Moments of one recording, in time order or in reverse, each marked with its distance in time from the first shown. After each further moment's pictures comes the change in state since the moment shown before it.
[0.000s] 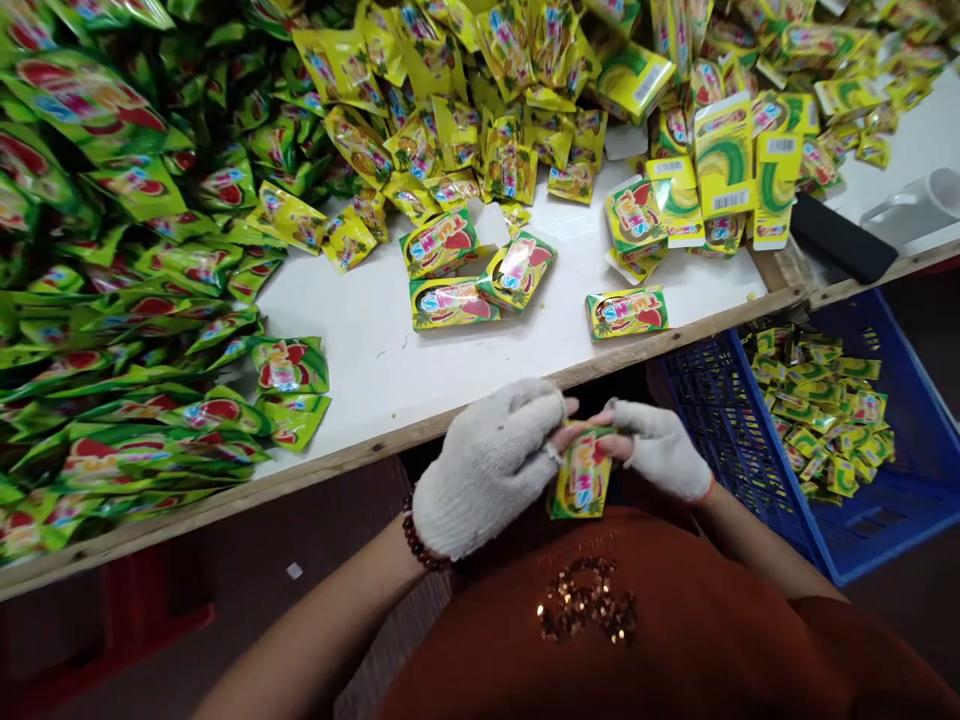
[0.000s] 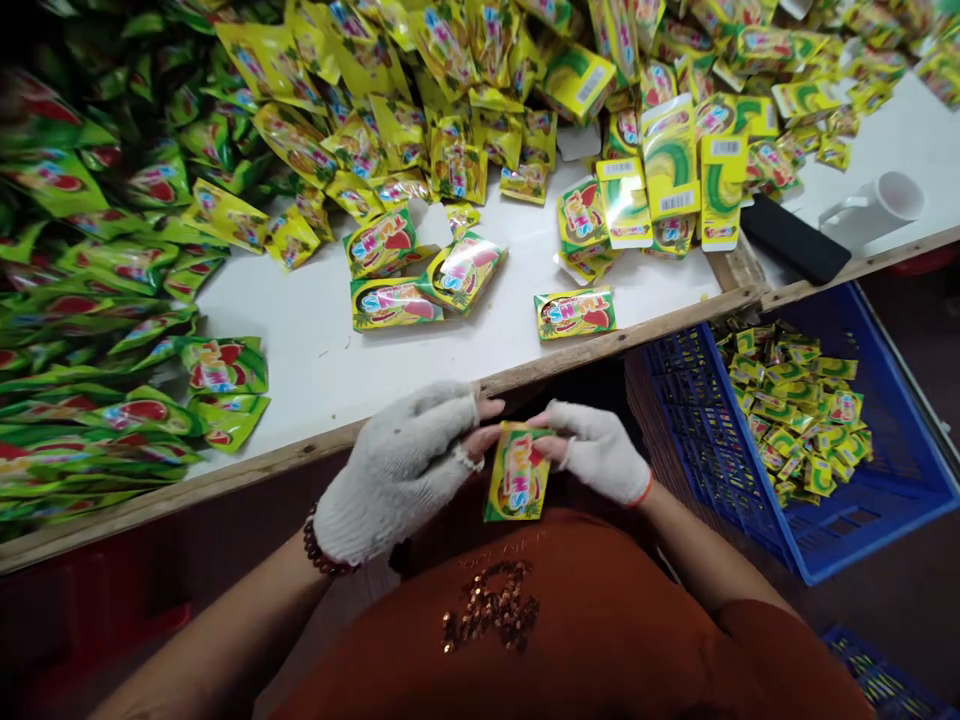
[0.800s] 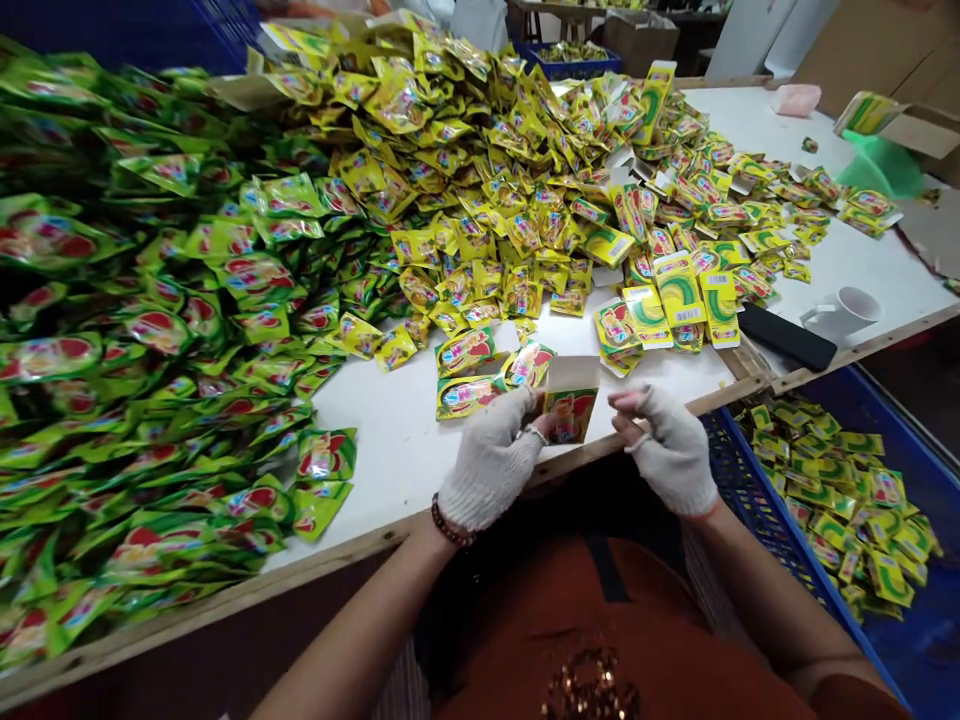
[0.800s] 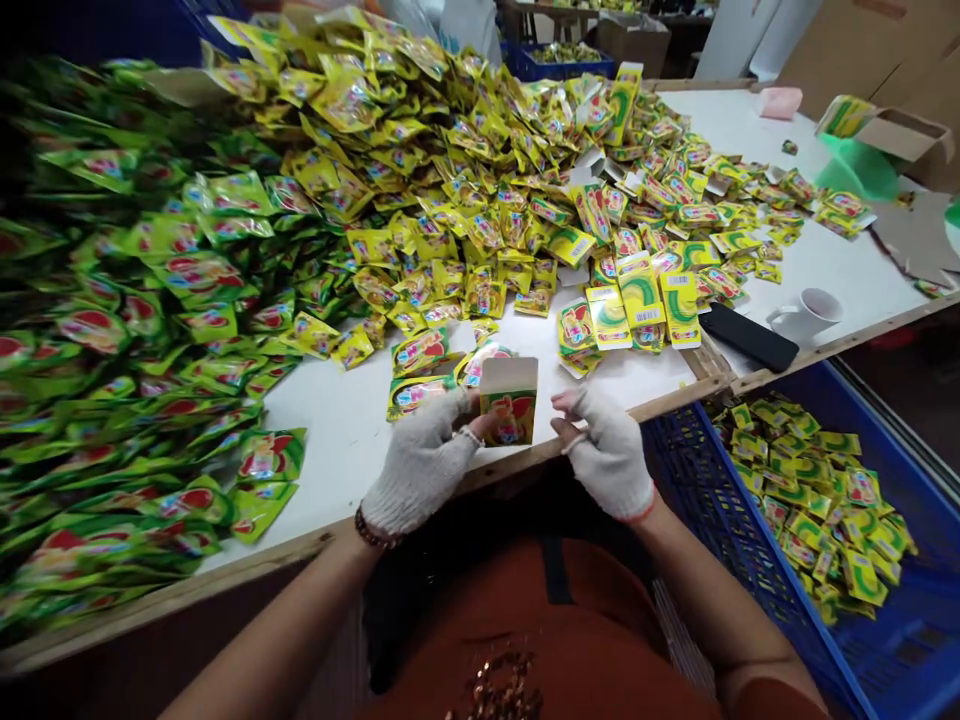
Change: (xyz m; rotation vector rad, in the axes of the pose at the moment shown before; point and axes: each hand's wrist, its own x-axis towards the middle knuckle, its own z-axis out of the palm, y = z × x) left_hand 0.057 -0.034 0.001 -0.173 0.205 -0.270; right_hand 0.067 -0.052 -0.019 -0.408 0.416 -0.458
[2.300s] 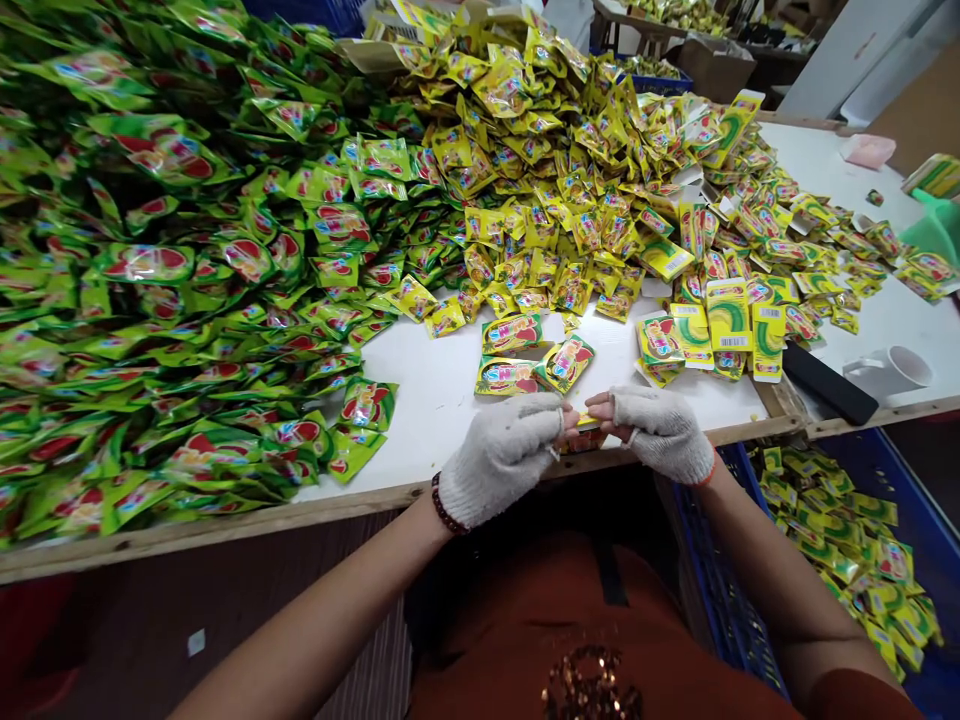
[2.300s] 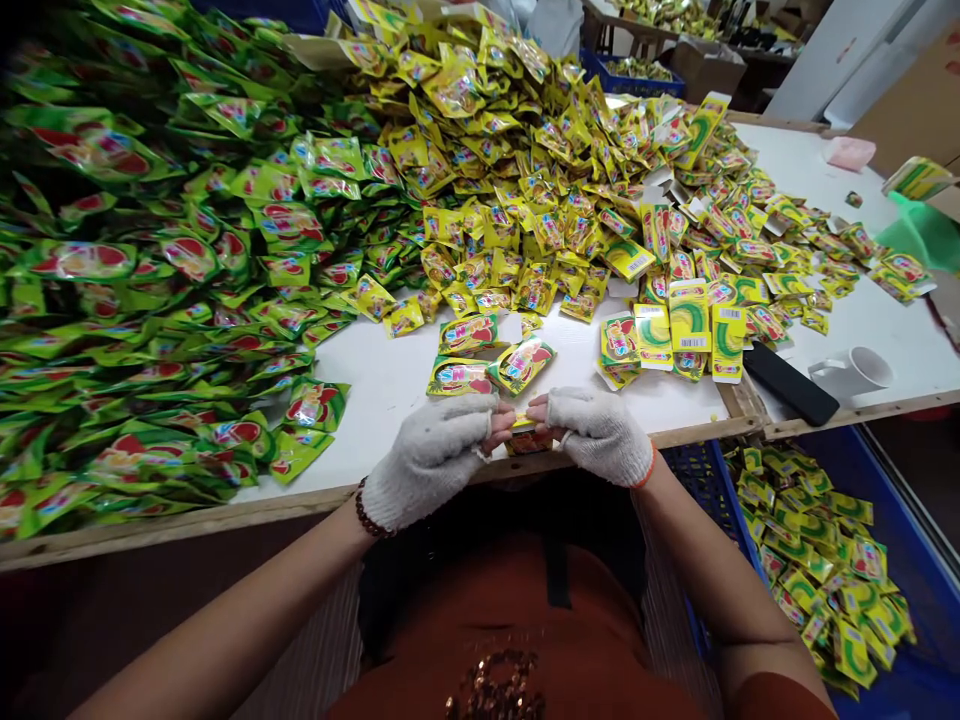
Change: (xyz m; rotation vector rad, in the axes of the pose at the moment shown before) left_hand -0.020 -0.021 -0.023 0.151 0.132 0.487; right_hand 0.057 -0.005 0.016 -0.122 -0.584 -0.497
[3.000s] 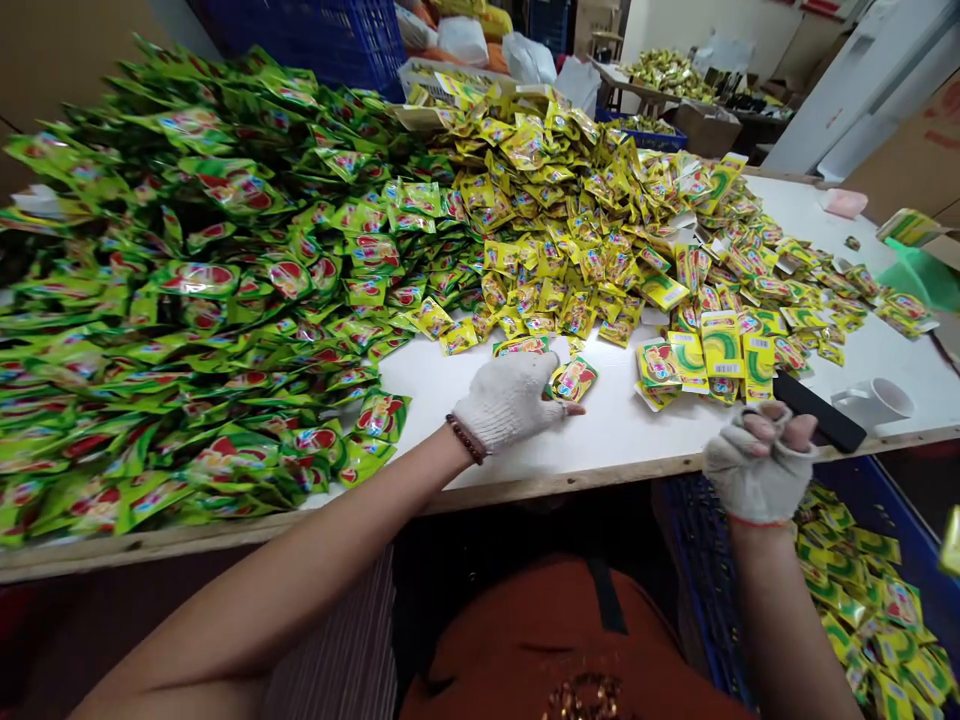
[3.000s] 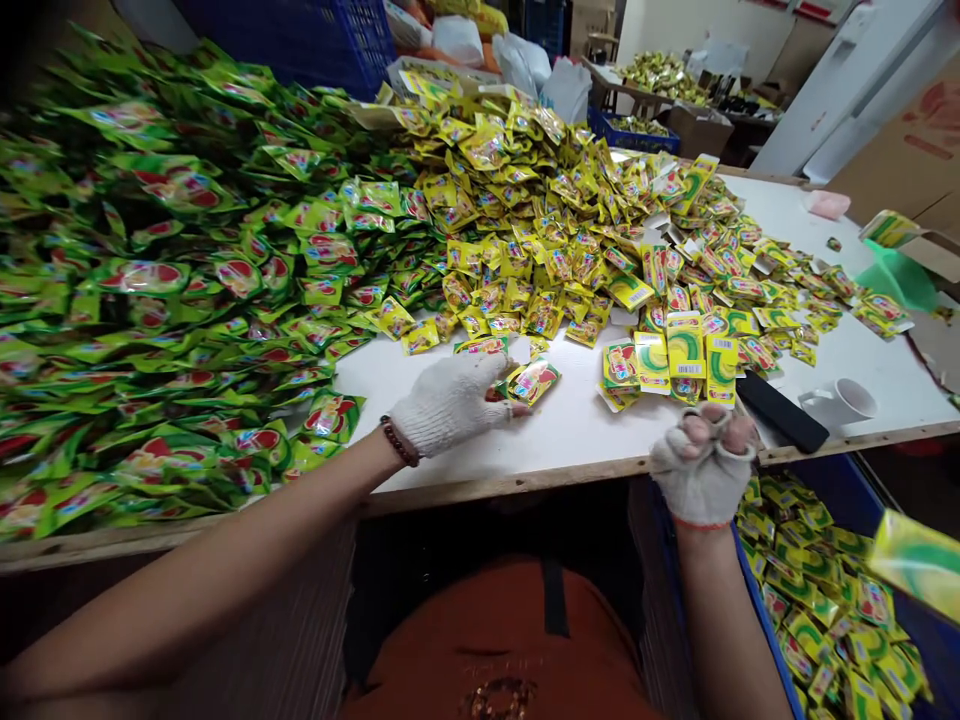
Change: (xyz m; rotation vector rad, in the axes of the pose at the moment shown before) left_hand 0.056 -0.033 -0.007 0.477 -0.315 -0.377; right_hand -0.073 0.007 -0.050 0.863 0.785 0.460
